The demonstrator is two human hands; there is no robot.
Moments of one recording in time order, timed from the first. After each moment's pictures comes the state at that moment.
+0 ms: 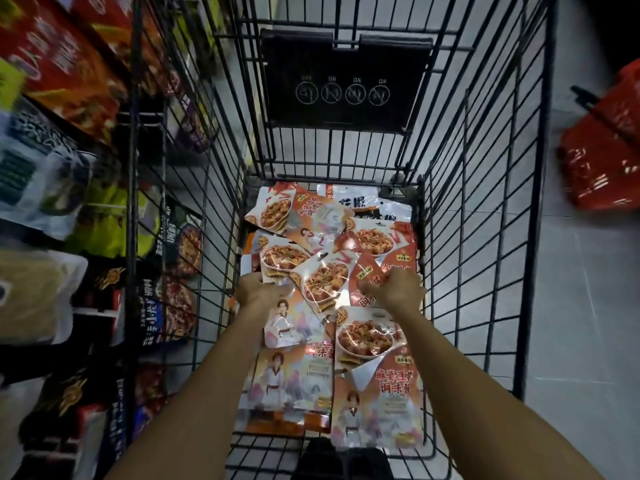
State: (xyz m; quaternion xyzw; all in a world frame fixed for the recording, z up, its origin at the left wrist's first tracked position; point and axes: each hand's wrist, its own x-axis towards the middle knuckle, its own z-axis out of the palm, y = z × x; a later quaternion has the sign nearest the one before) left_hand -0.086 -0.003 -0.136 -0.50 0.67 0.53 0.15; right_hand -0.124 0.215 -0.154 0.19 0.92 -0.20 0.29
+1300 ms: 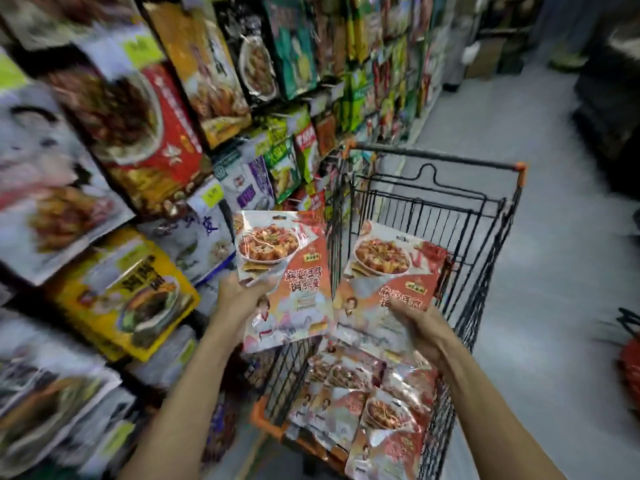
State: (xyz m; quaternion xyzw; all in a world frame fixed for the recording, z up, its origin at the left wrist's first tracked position) left_hand 0.074 -0.051 0.255 -0.30 0.66 0.65 -0.24; right_hand -0.070 0.216 0.213 0.01 0.53 -0.77 0.36
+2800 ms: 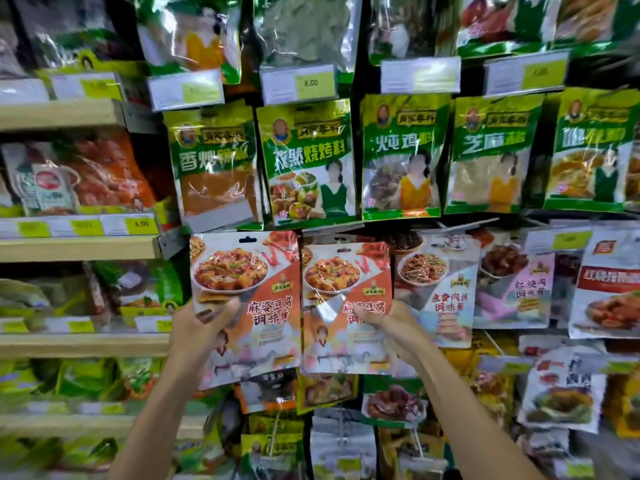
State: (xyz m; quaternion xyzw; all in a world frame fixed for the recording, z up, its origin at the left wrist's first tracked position) left_hand 0.940 0.001 0.452 -0.53 0.47 0.21 -0.67; right_hand 0.663 -0.096 0.426 -0.57 0.42 -0.45 0.55
